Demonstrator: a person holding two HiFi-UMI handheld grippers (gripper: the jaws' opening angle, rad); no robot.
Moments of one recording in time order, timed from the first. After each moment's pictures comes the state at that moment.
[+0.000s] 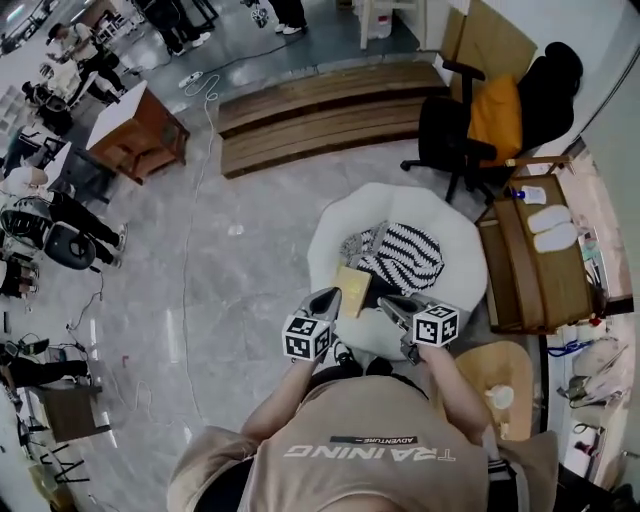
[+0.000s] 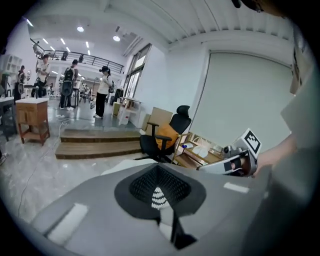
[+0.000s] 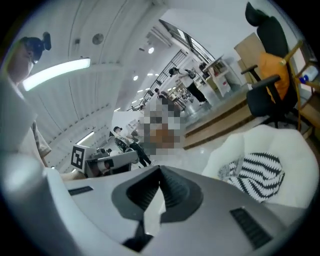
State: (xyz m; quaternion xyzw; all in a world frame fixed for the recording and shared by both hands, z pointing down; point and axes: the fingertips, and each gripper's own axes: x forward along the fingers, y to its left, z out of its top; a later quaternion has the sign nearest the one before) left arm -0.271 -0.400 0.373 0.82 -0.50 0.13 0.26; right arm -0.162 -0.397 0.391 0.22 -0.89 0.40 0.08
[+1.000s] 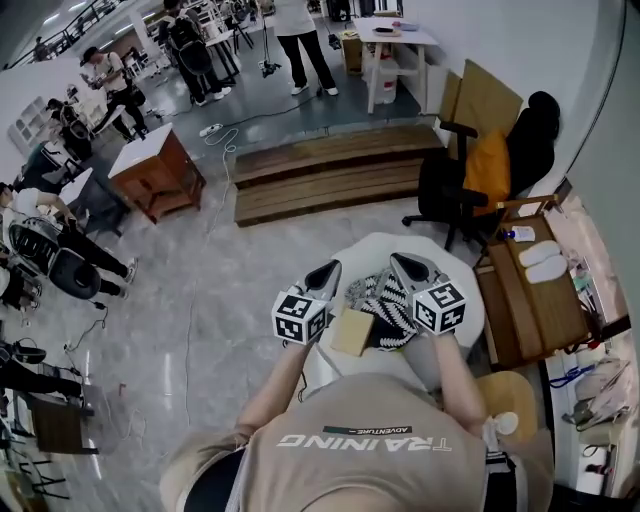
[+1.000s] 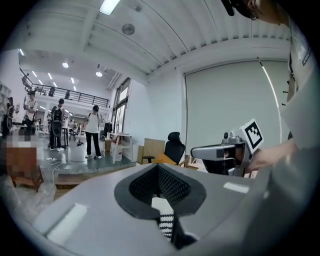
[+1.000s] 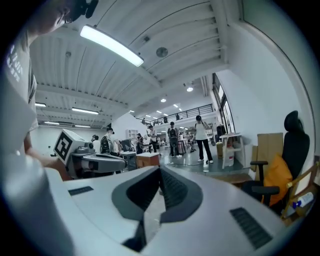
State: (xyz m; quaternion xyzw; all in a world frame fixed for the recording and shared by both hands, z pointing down) left arm -0.290 -0.451 0.183 0.86 -0.50 0.05 0.07; right arm -0.177 -0.472 0.166 0.33 -0.94 0.05 0.04
